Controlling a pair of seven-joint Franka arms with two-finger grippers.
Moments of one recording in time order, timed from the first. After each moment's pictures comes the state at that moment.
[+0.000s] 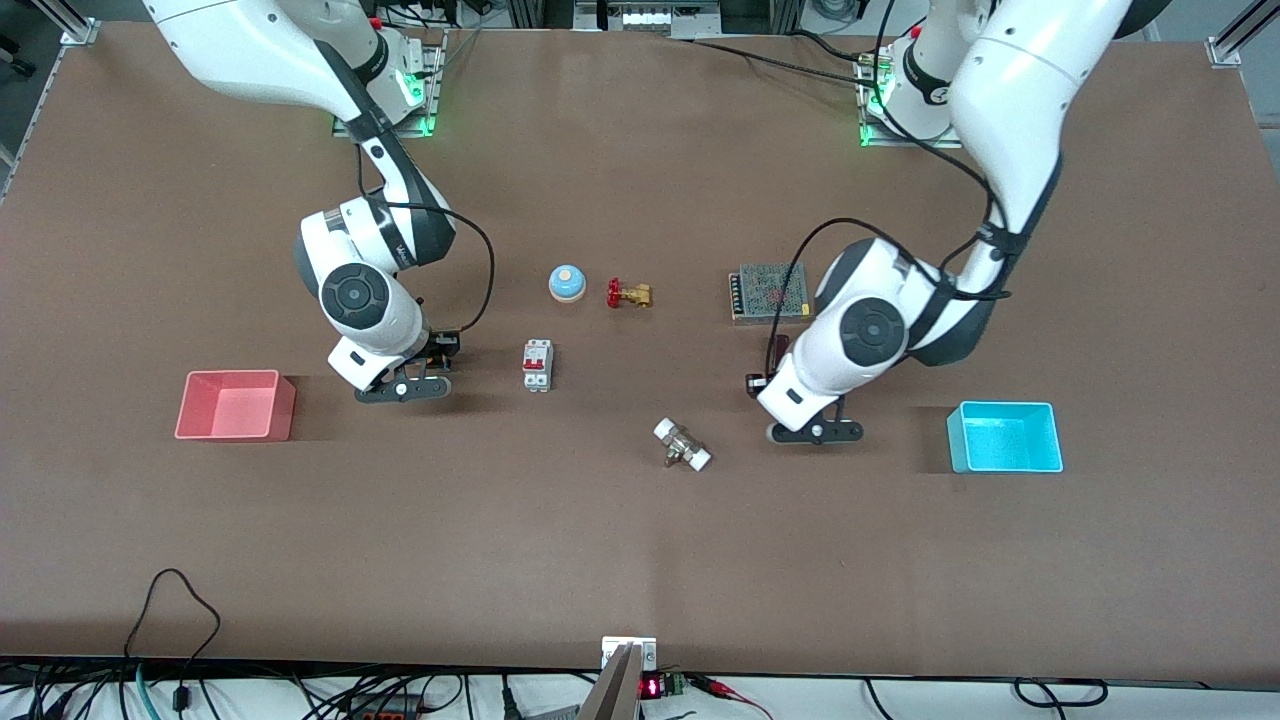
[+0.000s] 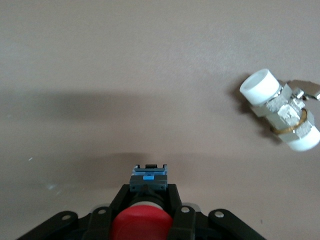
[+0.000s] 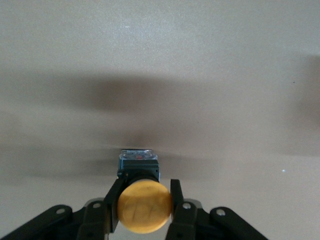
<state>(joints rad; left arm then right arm) -0.18 0.68 -0.31 -1.64 0.12 2.28 -0.57 0.25 0.47 0.10 -1.94 -0.18 2.24 0.35</state>
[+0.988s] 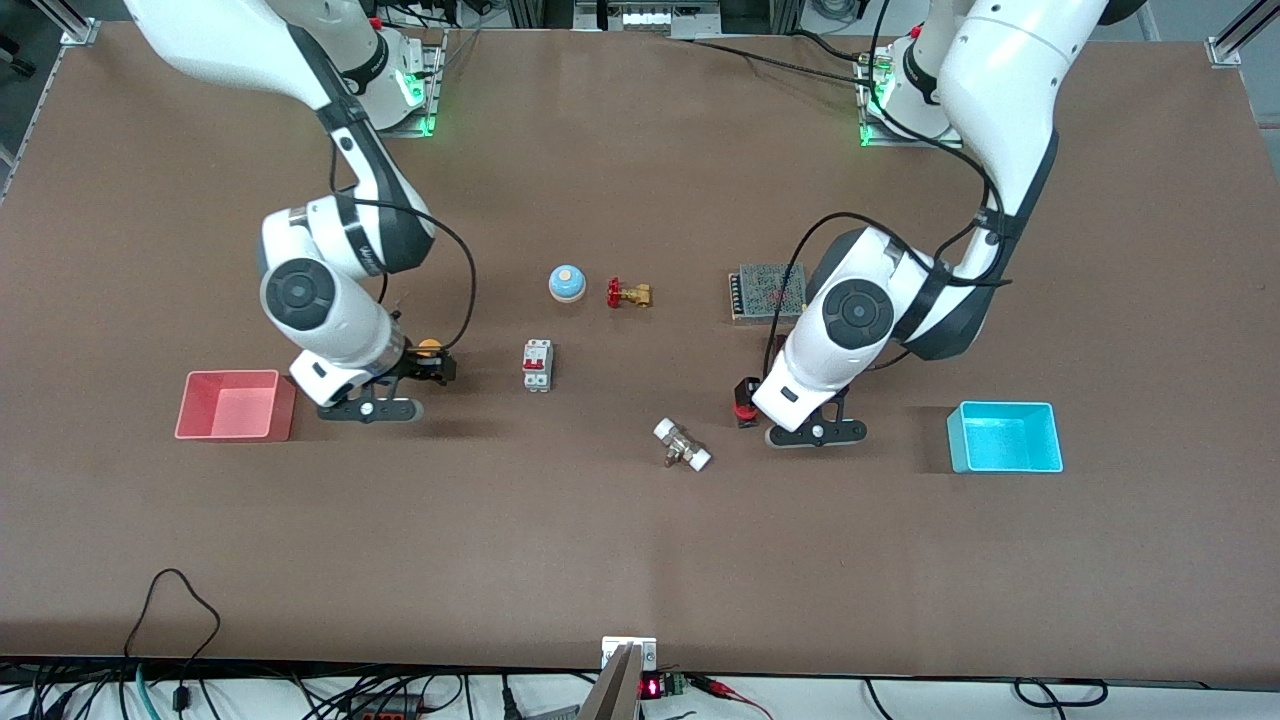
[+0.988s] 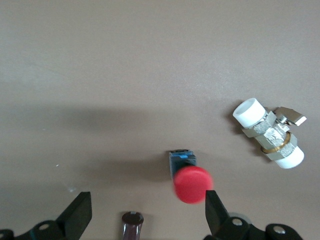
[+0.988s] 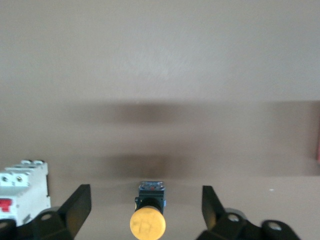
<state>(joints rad) -0.24 0.61 -0.26 -1.60 0.14 2.21 -0.62 0.22 0.43 0.08 -1.81 -0.08 2.22 0.35</state>
